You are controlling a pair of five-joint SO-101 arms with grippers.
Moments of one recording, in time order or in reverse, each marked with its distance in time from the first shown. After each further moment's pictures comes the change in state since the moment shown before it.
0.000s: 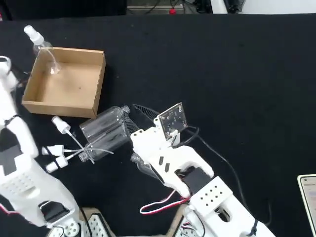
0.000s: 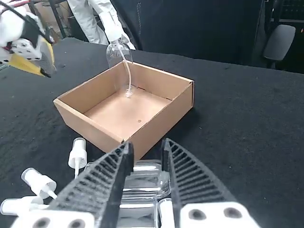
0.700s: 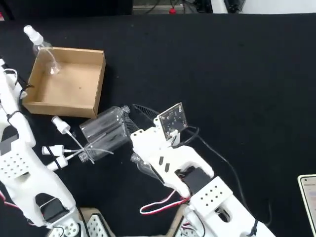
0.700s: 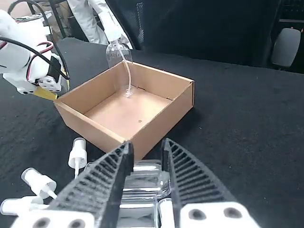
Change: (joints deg) left arm -0.4 14.2 0.0 -9.1 -1.1; right arm 0.0 0.0 0.0 0.0 0.0
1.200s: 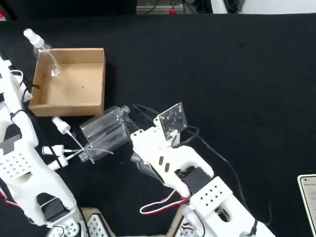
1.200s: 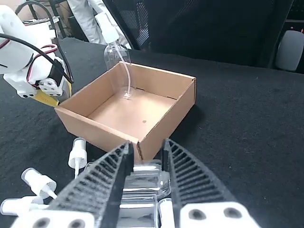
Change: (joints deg) left arm 2.1 -0.1 -0.4 6.9 0.1; right arm 0.0 0.0 0.0 0.0 0.0
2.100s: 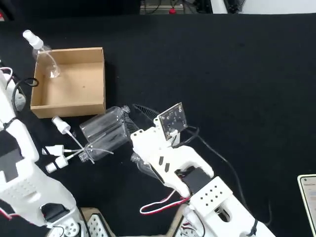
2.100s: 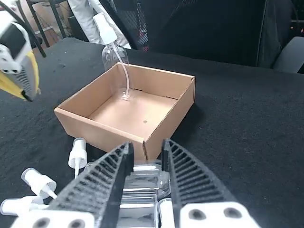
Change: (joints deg) left arm -1.2 -18.5 -0.4 26.6 -0.4; right arm 0.0 0.0 0.0 0.0 0.0
